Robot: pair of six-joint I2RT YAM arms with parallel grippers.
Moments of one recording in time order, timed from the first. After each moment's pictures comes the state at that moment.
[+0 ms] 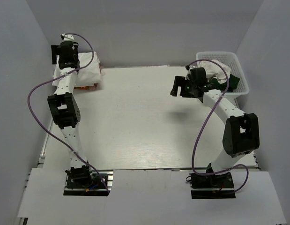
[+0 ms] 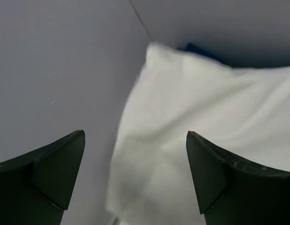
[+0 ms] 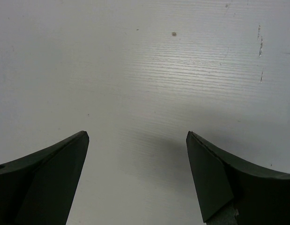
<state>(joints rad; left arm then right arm) 0.13 2.27 2.11 -0.11 -0.52 0.31 0.28 1.65 1.27 -0.33 -0.17 0.28</state>
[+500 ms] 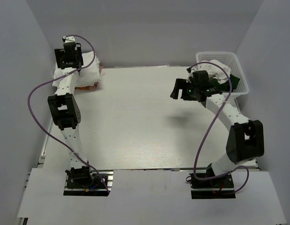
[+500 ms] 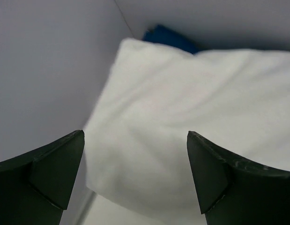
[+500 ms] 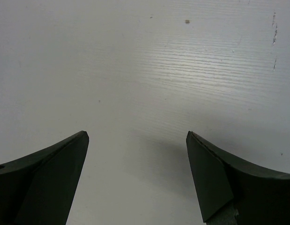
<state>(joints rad) 0.11 2.25 2.10 -0.19 -0.48 0.17 0.28 1.58 1.22 -0.35 -0.21 0.28</state>
